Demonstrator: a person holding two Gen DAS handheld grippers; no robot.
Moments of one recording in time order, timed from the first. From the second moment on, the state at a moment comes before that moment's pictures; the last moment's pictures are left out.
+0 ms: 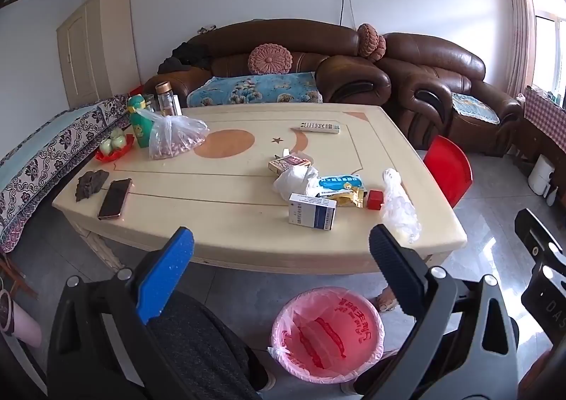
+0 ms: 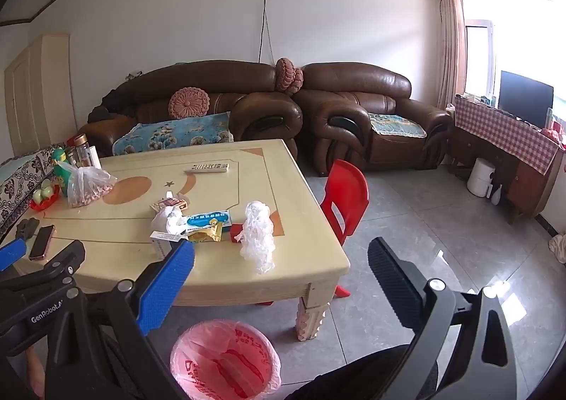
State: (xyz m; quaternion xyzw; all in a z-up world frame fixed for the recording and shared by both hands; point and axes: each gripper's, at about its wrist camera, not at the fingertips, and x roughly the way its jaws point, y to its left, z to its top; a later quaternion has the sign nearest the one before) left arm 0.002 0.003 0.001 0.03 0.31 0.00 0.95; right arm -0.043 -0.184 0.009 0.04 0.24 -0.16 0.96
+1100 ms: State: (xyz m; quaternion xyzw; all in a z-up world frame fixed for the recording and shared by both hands) left arm 0.004 0.006 -0.006 0.02 0.32 0.00 0.95; right arm -0.041 -0.176 0.004 0.04 0.25 -0.16 0.96
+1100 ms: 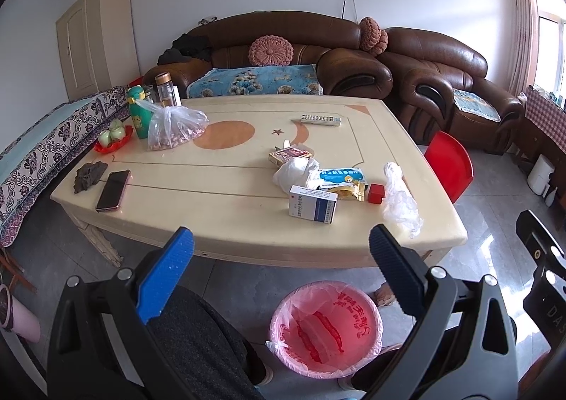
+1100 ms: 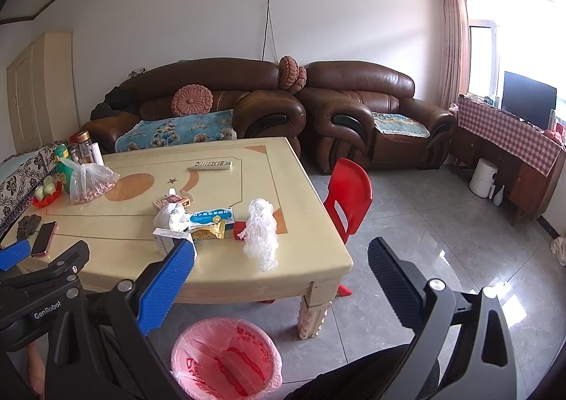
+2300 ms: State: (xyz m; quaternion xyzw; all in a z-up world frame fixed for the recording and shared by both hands) left arm 0.059 -0.008 -0.048 0.07 0.38 -0.01 0.92; right arm 0.028 -0.193 -0.046 0.03 0.29 -0.11 0.95
